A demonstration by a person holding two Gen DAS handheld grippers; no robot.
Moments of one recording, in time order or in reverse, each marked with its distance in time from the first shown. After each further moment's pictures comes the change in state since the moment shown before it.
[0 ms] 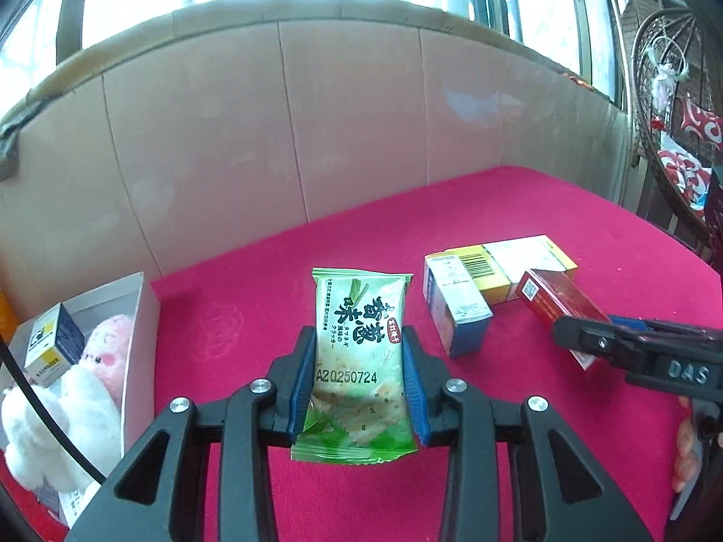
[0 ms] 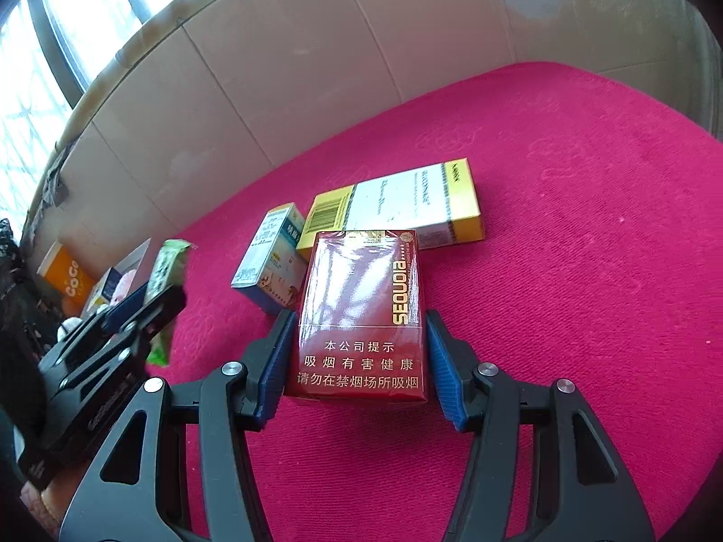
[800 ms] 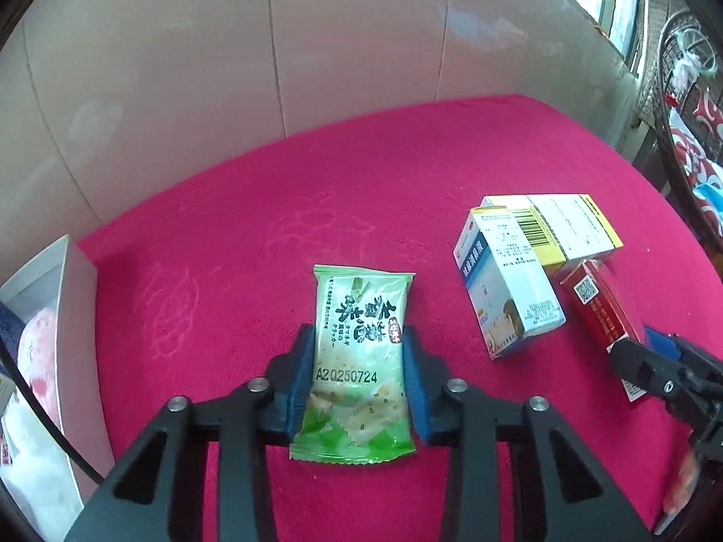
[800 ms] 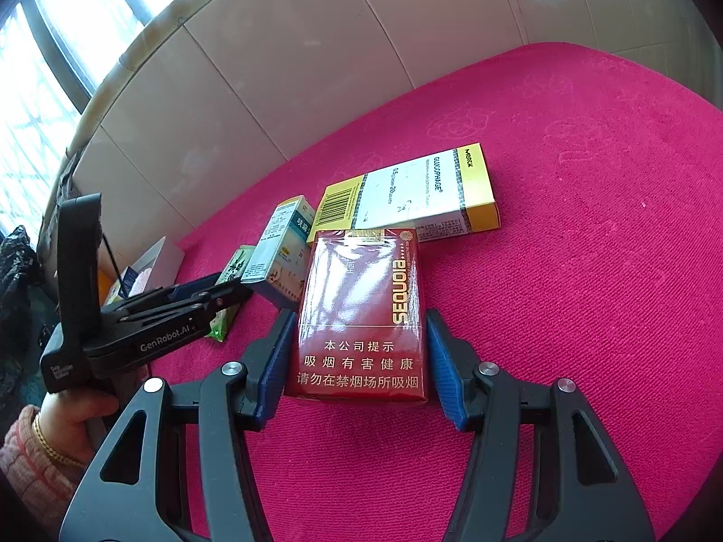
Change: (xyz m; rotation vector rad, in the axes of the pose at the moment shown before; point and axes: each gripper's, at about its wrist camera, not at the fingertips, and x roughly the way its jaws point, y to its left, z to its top) left arm 0.083 0.004 0.021 -0.030 0.320 -0.092; right arm 0.008 -0.014 -0.002 0.025 0.048 0.092
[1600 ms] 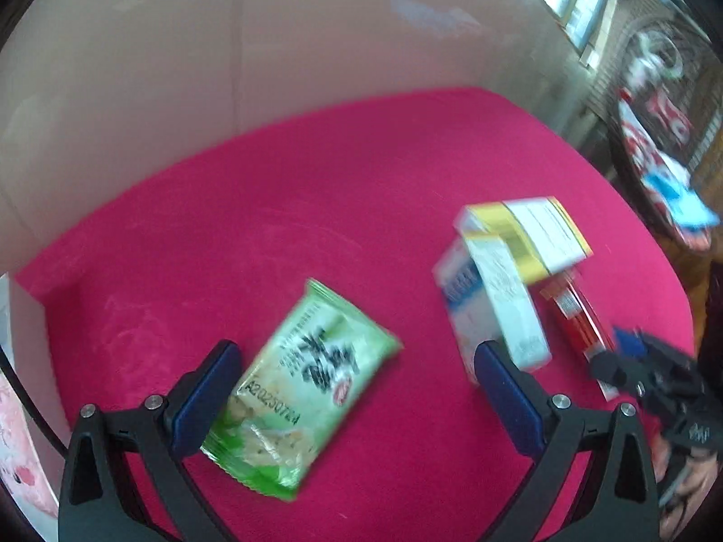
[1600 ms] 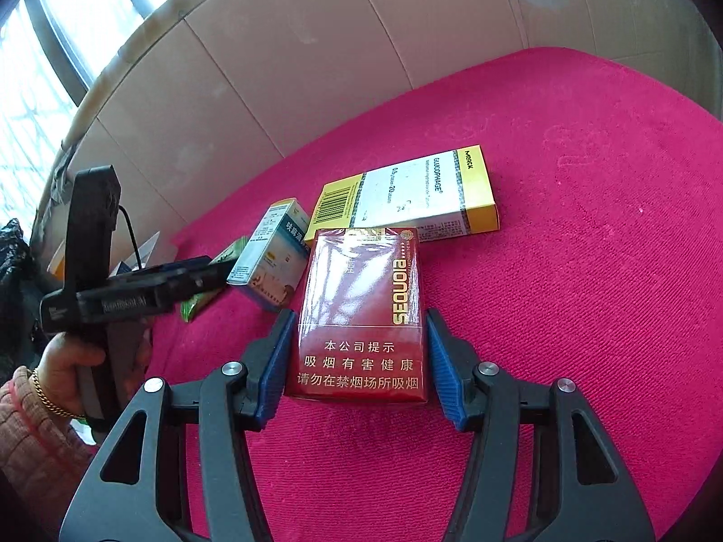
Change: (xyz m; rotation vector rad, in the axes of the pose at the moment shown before) left arm 0.031 0.025 0.026 0.059 0.090 -0.260; right arm -0.001 0.004 0.003 -0.017 0.008 -0.024
